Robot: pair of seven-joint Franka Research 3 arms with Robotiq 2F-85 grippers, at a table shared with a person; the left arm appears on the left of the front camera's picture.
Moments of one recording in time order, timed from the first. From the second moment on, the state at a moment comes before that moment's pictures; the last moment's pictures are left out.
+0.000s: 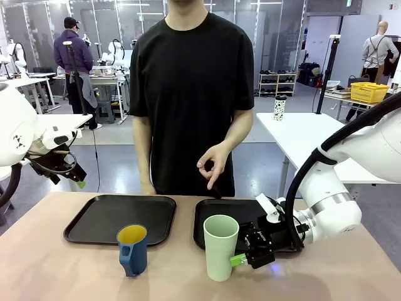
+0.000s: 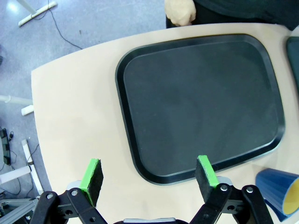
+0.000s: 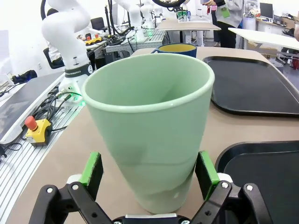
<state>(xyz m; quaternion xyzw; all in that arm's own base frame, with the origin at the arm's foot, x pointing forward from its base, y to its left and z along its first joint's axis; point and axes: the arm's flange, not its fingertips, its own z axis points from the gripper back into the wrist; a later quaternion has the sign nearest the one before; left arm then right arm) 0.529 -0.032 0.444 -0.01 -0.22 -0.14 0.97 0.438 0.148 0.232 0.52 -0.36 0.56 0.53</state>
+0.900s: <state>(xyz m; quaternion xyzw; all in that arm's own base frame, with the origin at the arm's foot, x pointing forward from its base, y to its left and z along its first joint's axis) 0.529 -0.032 0.444 -0.01 -0.22 -0.14 0.97 0.439 0.181 0.212 0.55 -0.36 0.55 0.52</state>
